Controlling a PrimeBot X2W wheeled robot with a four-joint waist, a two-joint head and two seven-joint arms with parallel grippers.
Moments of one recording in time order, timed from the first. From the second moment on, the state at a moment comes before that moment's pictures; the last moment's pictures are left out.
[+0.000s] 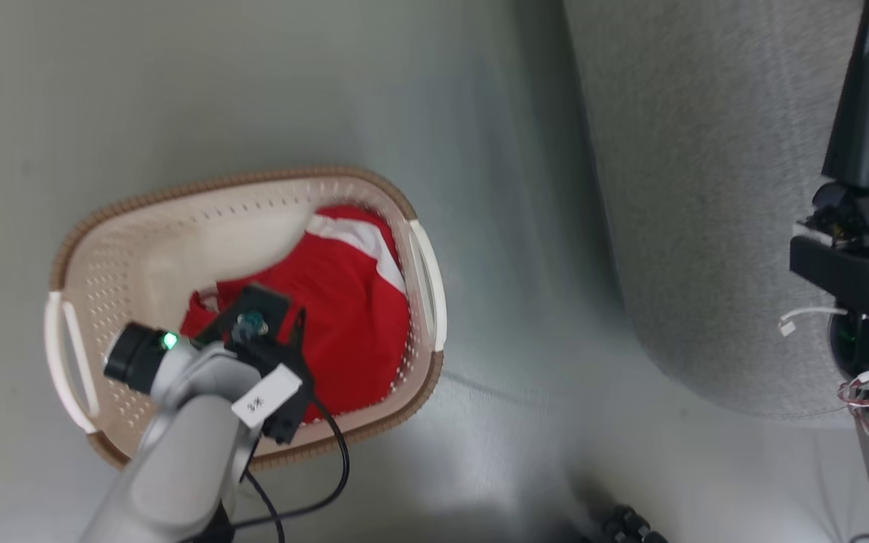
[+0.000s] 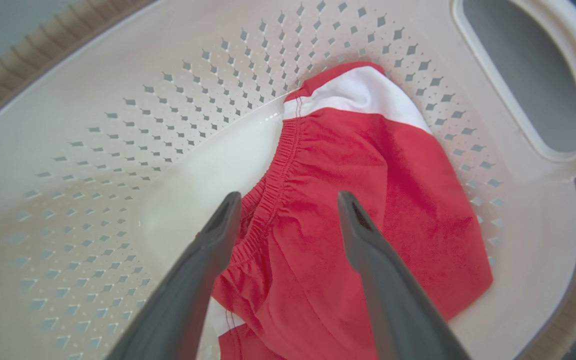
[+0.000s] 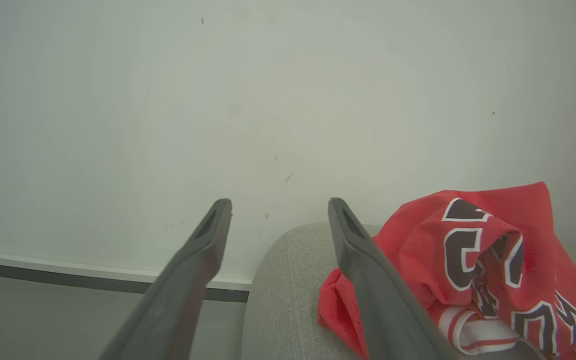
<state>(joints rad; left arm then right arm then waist) -0.61 0.13 -0.40 0.76 -0.08 -0.01 0.09 -0.55 -0.28 0.15 -0.20 0.20 -0.12 -0.26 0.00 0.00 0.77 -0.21</state>
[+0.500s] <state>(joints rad) -0.76 0.13 -0.40 0.87 -0.05 -0.01 0.08 -0.65 -0.27 0.15 -0.24 0.18 -0.12 -0.26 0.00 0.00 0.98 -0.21</state>
